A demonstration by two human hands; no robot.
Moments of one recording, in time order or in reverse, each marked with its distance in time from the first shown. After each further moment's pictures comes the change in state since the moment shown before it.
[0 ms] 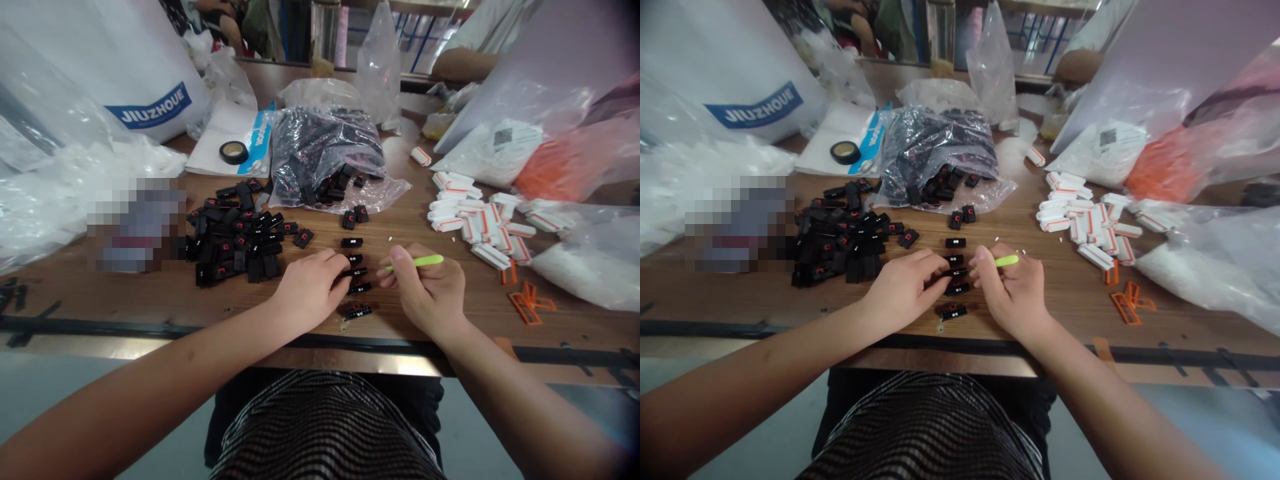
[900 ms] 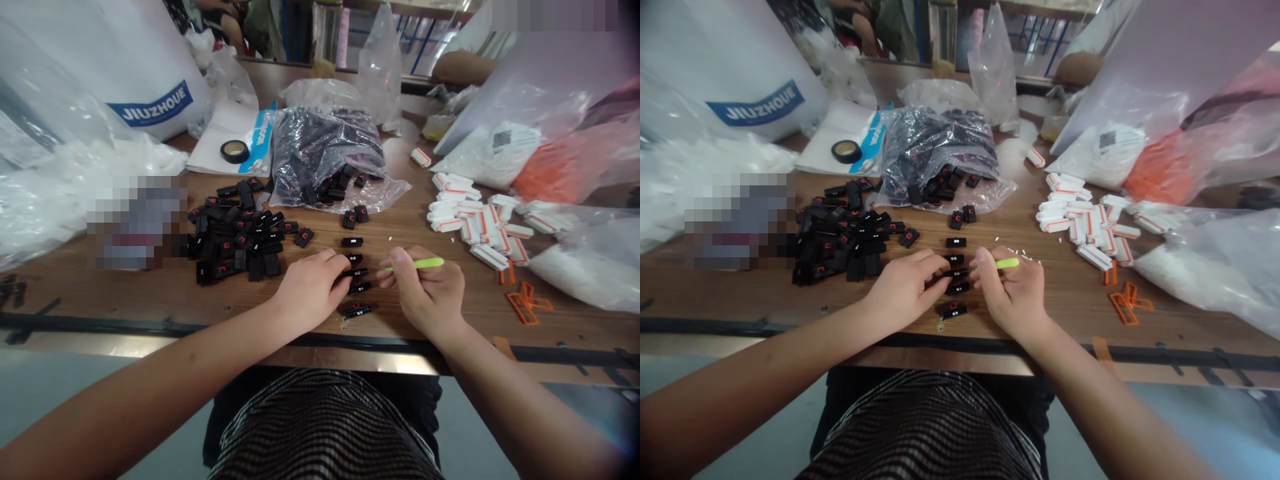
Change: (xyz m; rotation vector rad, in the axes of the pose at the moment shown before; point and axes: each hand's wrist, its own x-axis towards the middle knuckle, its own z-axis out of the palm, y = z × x) left_hand -0.002 0.000 0.002 -0.019 0.011 0.010; right_hand -0.001 -0.002 0.000 -0.036 0.008 -0.027
